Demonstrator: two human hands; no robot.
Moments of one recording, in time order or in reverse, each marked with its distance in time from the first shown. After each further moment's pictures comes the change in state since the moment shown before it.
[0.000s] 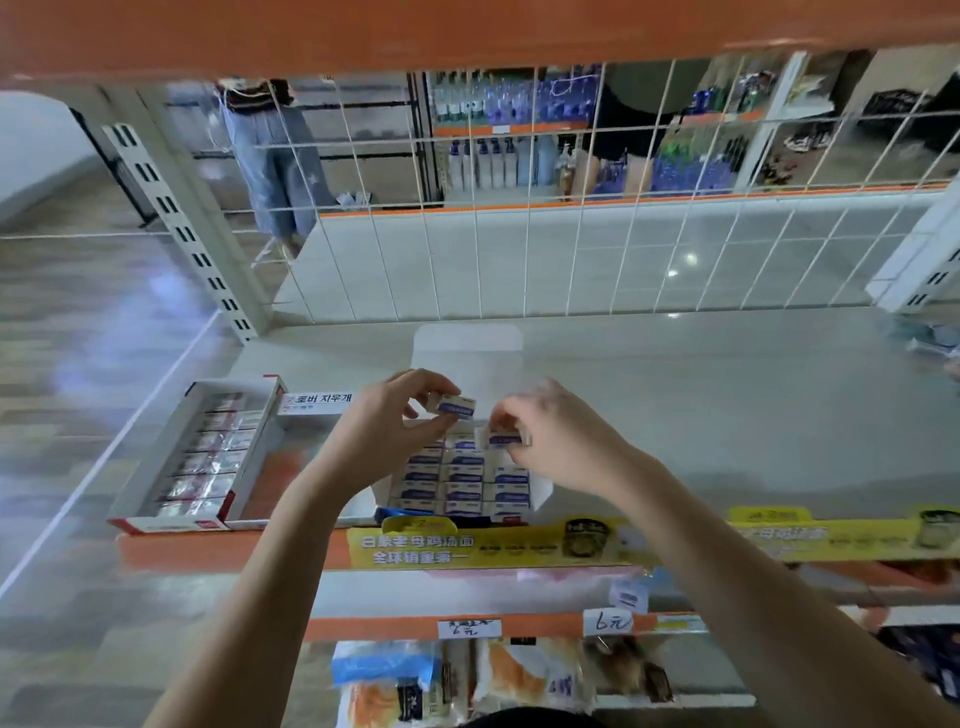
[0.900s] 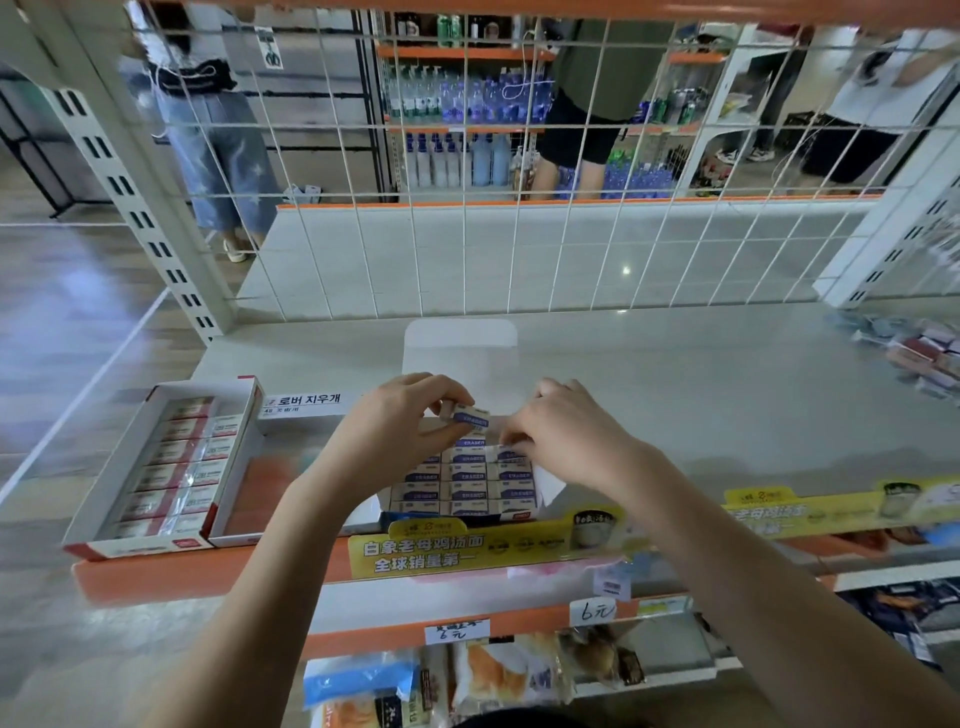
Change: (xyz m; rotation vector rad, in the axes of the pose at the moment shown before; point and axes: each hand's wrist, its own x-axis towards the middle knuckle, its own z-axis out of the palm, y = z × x) left_hand 0.004 -0.005 0.001 0.137 -0.101 0.143; right_hand 0.004 -0.009 0.004 -0.333 -0.162 0.080
